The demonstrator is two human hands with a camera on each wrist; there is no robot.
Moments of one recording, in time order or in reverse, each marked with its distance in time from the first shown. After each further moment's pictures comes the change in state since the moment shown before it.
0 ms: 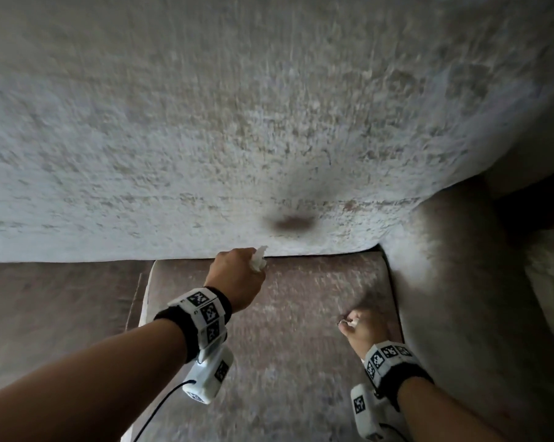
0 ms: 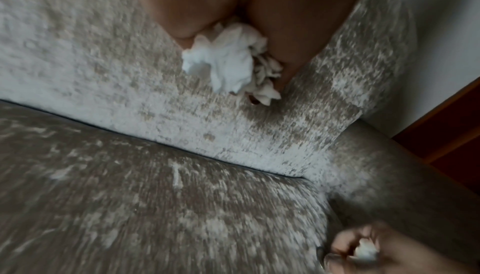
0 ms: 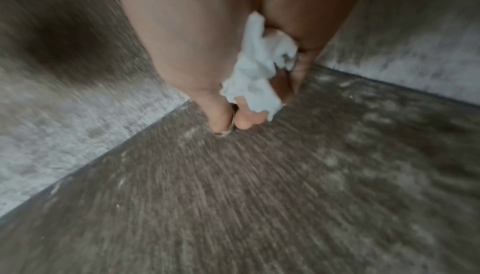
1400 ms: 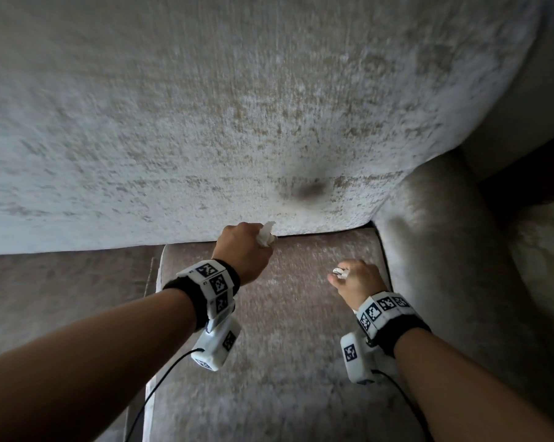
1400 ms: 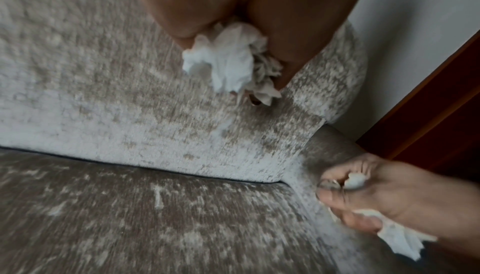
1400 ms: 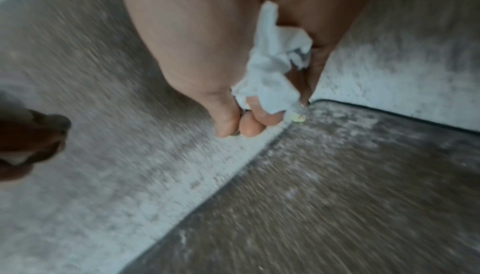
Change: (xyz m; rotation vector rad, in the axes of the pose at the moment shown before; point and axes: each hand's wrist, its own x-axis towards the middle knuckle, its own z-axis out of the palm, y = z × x) left_hand -0.040 0.027 -0.025 -0.004 0.030 0.109; right_hand -0.046 -0.040 -0.041 0.034 0.130 -0.186
